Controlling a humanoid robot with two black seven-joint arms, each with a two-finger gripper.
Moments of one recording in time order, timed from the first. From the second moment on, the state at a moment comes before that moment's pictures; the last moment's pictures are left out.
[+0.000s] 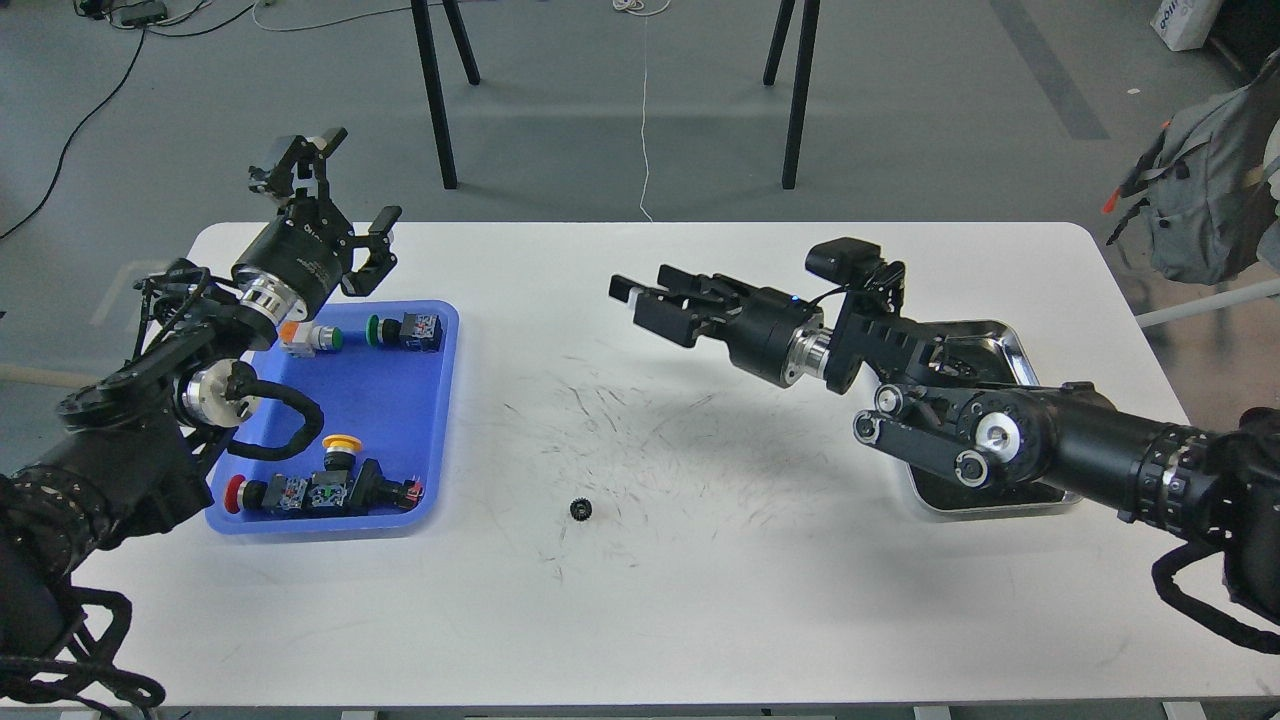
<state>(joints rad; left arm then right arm) -0.85 0.27 -0.48 -0.38 0.06 -0.49 -0.49 1.04 -0.21 0.01 0.83 -1.07 -0.25 0.49</state>
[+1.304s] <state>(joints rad) -0.91 0.48 -0.42 -0.90 0.13 -0.49 -0.49 0.97 -0.41 0.25 0.77 -0.83 -0.26 0.49</state>
